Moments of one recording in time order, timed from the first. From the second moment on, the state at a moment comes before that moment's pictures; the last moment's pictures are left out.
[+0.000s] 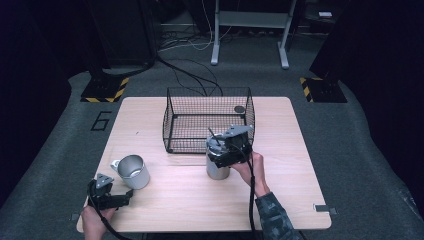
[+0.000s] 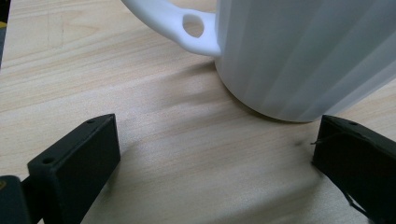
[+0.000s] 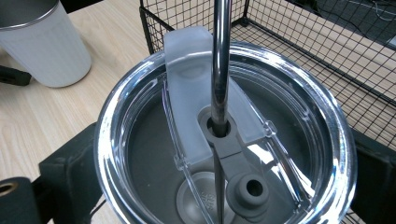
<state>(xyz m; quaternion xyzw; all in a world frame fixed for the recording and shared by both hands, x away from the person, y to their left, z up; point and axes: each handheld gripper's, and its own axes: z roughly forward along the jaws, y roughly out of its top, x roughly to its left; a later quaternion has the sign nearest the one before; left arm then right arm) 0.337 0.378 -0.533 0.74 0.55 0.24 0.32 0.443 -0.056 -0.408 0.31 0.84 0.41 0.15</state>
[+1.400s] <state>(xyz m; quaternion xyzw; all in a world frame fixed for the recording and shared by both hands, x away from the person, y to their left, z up) 0.337 0.378 -0.533 0.74 0.55 0.24 0.32 0.433 -0.091 -0.364 0.32 0.83 0.42 0.18</state>
